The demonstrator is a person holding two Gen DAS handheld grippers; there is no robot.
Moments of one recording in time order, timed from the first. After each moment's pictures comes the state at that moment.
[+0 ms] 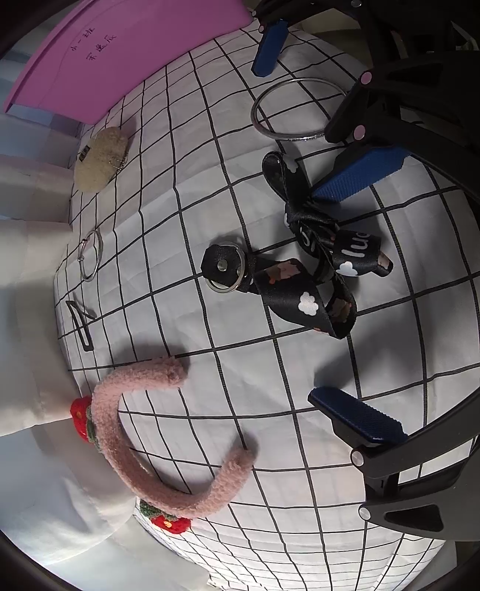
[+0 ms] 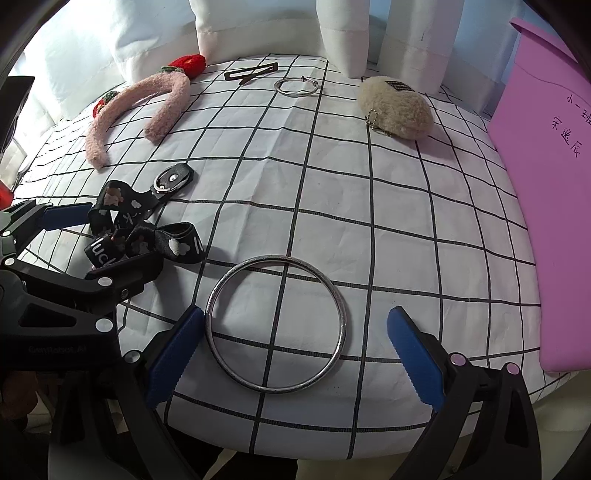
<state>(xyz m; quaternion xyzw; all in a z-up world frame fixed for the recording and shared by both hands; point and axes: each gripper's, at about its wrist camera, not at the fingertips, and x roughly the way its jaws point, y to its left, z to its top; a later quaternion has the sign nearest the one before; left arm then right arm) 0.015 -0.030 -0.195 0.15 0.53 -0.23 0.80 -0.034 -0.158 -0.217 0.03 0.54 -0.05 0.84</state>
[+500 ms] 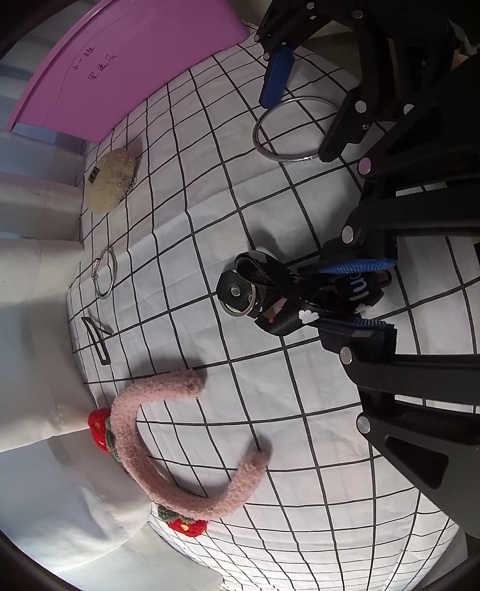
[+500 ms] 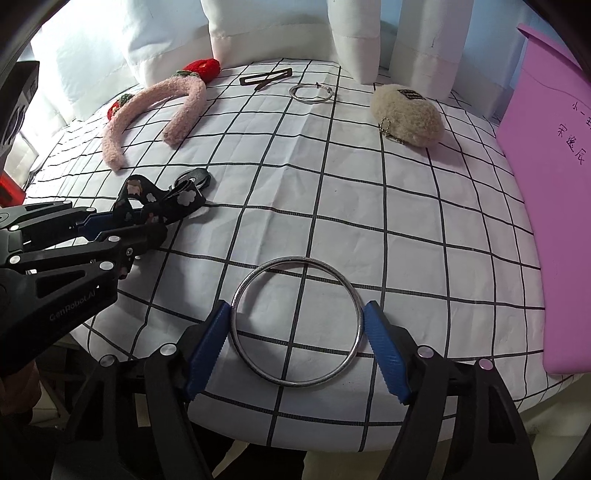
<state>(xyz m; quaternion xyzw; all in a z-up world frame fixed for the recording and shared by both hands) 0.008 -0.031 -0.181 0.15 0.52 -0.25 0.80 -0.036 -0.154 -0.210 0.05 0.53 -0.03 0.85</state>
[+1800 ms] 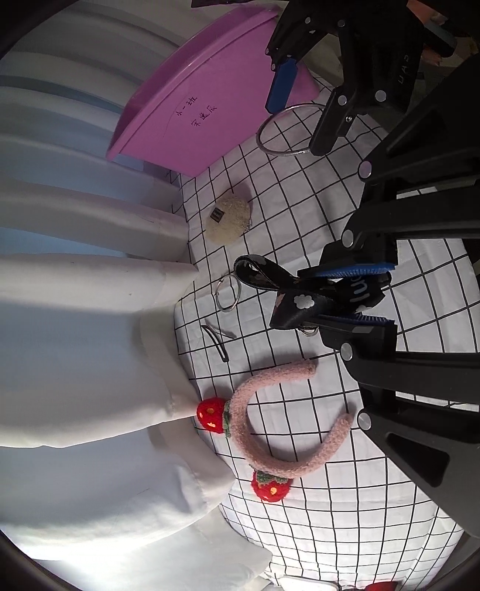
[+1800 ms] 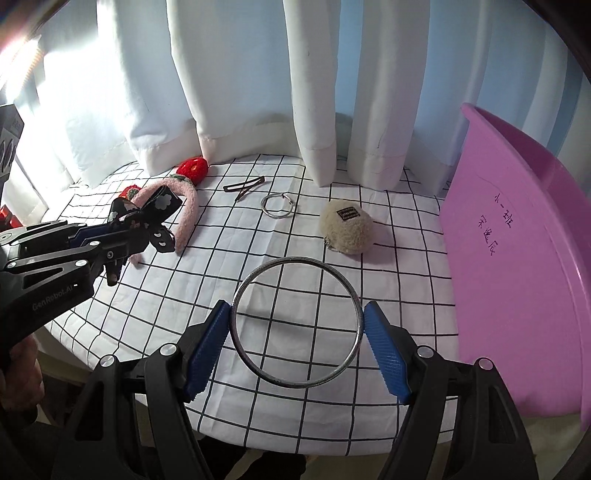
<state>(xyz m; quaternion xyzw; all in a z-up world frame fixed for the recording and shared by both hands) 0.015 -0.042 -0.064 0.10 0.43 -0.29 0.85 -0.045 -0.194 -0.096 0.04 0.43 -0.05 0.90</state>
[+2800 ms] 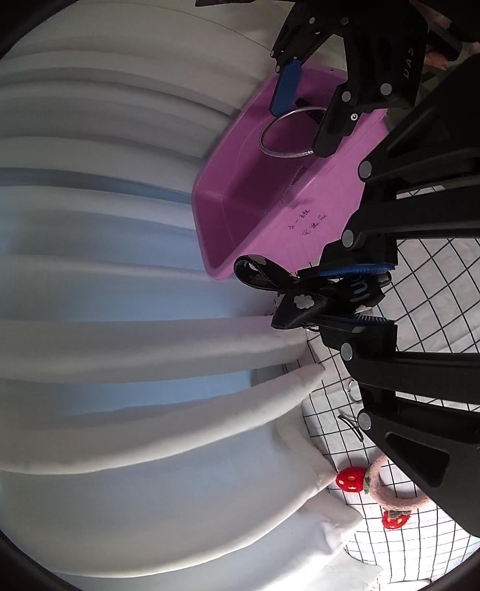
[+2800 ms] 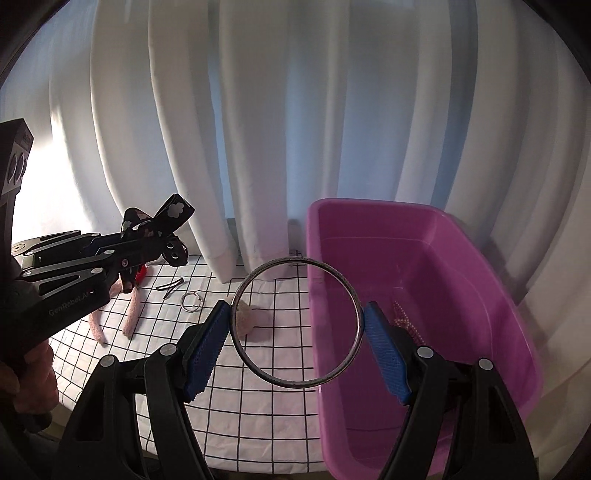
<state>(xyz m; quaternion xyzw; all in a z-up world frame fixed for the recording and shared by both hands) -0.015 -0.183 0.047 0.11 0.30 -0.39 0.86 -0.118 -0.316 0.011 0.05 0.32 -0.16 0.93</state>
